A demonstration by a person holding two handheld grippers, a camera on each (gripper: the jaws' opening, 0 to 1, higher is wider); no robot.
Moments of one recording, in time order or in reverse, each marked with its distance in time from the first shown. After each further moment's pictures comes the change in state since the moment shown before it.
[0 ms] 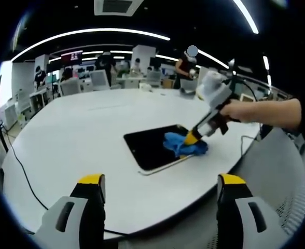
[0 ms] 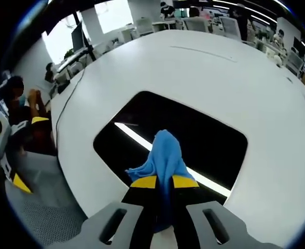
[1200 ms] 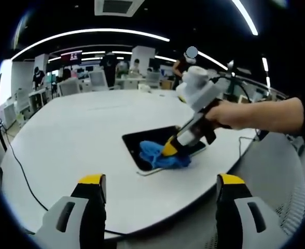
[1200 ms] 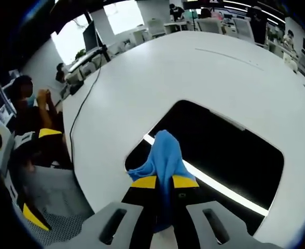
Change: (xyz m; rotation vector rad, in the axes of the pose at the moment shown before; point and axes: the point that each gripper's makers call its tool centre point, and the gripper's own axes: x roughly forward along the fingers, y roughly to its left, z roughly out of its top) left arm -0.001 -0.002 0.001 -0.007 -0.012 -0.014; right arm 0.032 0.063 0.032 -0.023 -0.016 0.098
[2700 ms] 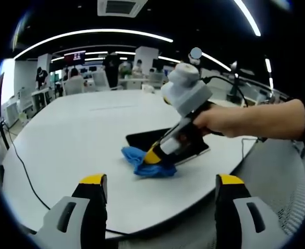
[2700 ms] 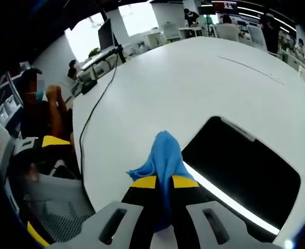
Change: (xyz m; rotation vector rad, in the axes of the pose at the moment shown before) left arm -0.002 0.005 0.001 -0.012 -0.008 0.031; right arm 0.025 0.038 0.025 -0.076 -0.039 0.077
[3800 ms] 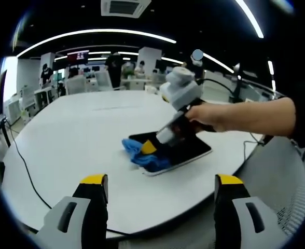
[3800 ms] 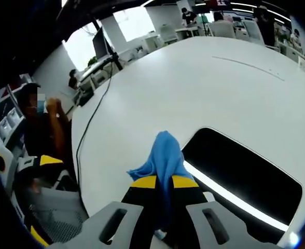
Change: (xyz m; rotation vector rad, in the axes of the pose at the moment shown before) left arm 0.000 0.004 0.001 -0.016 -0.007 0.019; right arm 0.009 -0.029 0.024 0.067 -0.028 0.045
